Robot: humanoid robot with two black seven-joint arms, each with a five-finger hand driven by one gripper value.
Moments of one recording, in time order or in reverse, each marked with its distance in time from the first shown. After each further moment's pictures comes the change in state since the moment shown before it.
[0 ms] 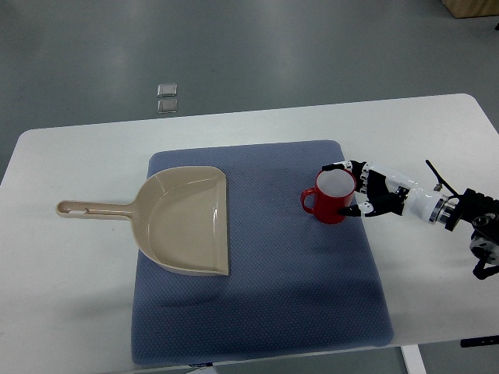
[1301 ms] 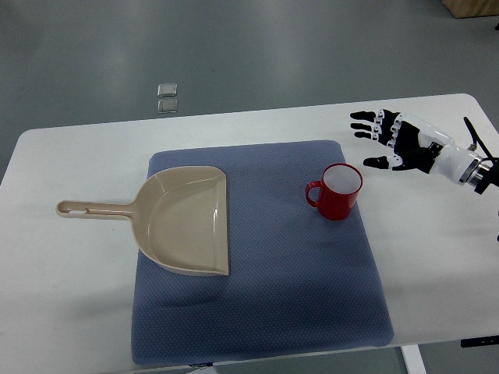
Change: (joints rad) left arm 0.000 0.000 0.000 0.001 -0.001 0.000 0.000; right arm 0.067 -0.120 0.030 0.047 0.080 0.000 0.000
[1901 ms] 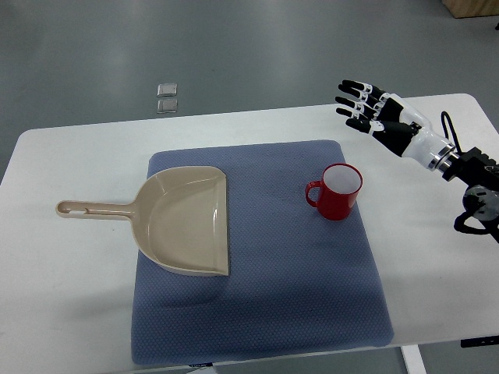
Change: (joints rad) left arm 0.000 0.000 -0.001 -0.001 0.000 0.000 0.000; right arm 0.075 0.112 0.001 -0.070 0.356 0.000 -0.136
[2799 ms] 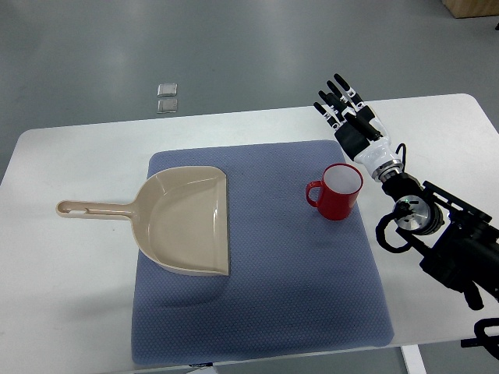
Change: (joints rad) left arm 0.000 0.000 -0.002 0.009 -0.002 -0.001 0.000; right arm -0.015 0.266 0.018 -0.011 0.521 -0.226 -0.038
